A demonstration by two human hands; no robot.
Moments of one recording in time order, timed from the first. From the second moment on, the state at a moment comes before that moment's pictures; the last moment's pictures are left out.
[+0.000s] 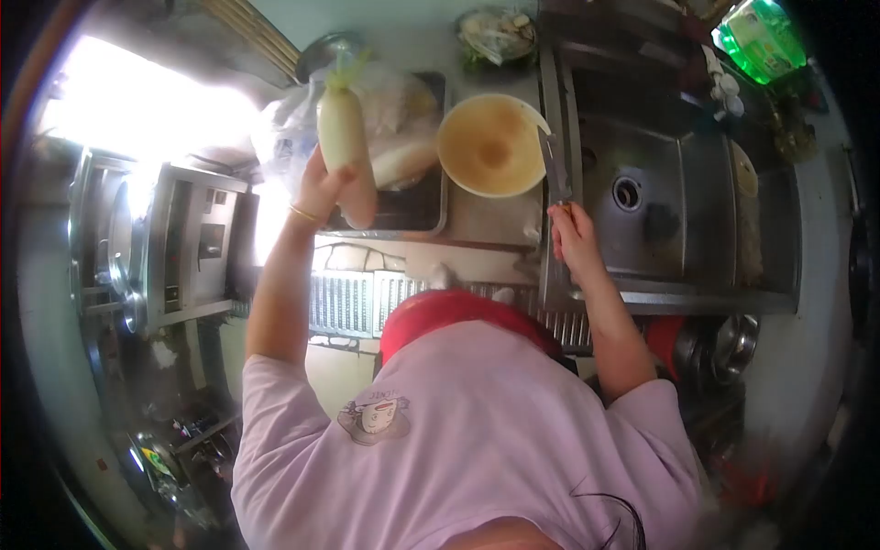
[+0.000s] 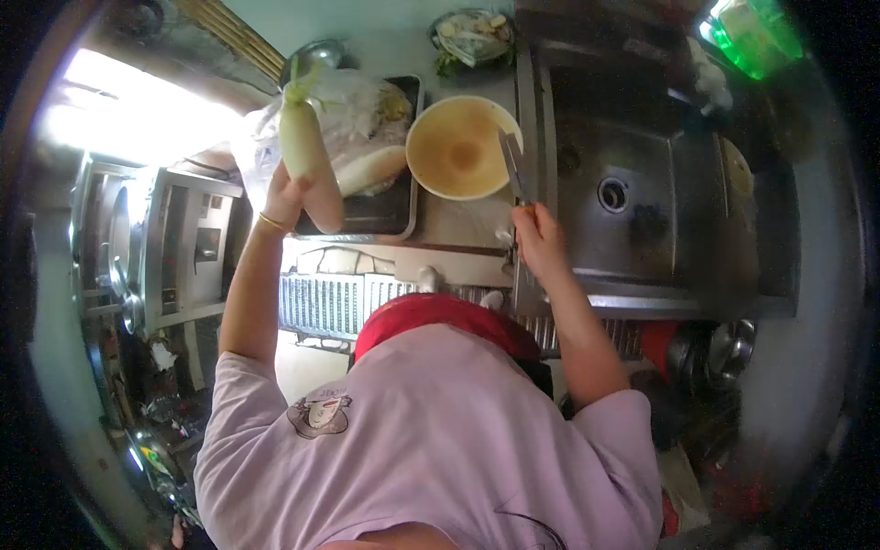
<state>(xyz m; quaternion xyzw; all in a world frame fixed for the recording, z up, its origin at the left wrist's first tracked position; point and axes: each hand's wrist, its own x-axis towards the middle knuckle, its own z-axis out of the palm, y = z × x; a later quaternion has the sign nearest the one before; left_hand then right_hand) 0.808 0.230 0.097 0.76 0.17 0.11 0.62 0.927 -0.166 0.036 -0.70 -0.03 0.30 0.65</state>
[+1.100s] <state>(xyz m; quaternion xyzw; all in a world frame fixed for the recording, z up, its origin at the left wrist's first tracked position) 0.874 0.166 0.099 0.85 0.04 -0.13 0.51 0.925 -0.080 0.085 -0.87 -0.26 0.05 0.43</state>
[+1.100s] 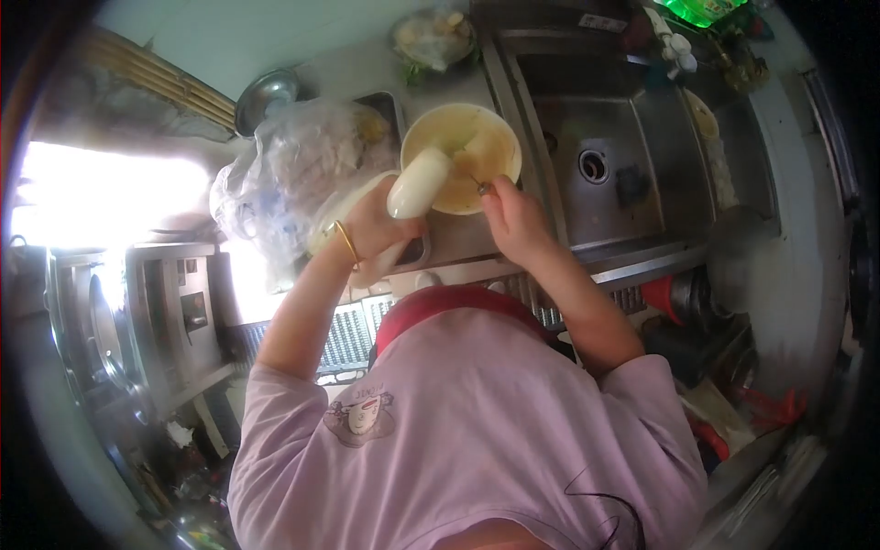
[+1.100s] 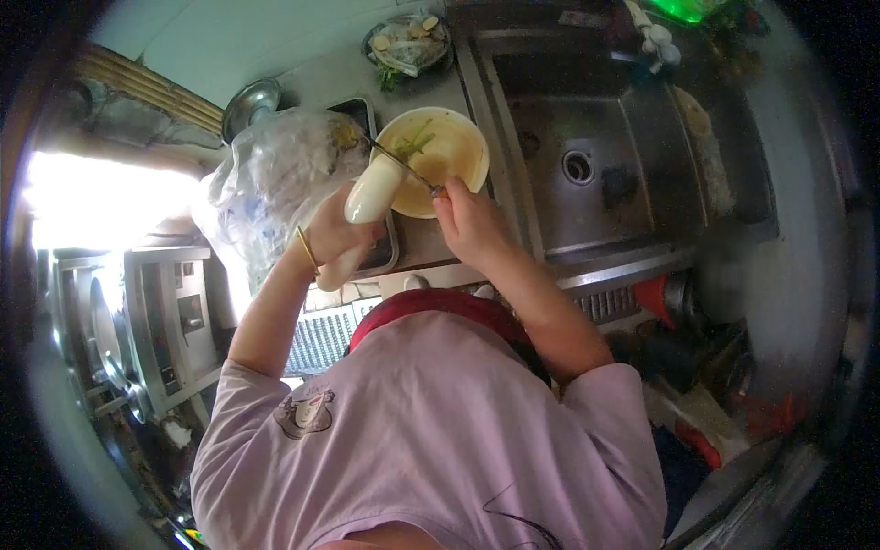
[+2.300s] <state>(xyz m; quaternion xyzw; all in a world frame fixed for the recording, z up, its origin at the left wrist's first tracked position) 0.905 0.170 0.130 0.73 -0.10 -0.20 0.65 0.958 -0.085 0.013 -0.92 -0.20 0.15 0.31</state>
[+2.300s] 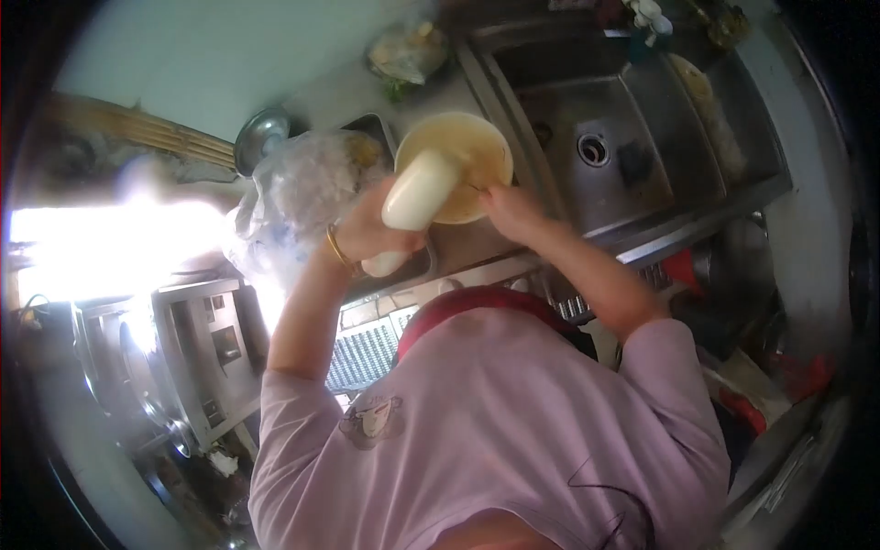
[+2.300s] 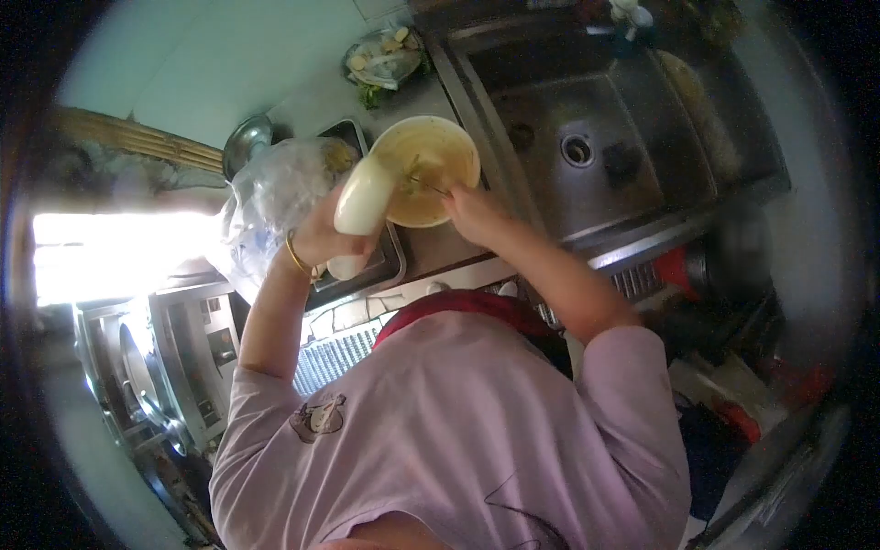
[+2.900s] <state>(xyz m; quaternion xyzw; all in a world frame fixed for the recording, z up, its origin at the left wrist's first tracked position) 0.909 0.097 0.123 0.35 0.04 0.06 0.93 0.971 -0.034 0.121 -0.67 -0.24 0.18 0.68</state>
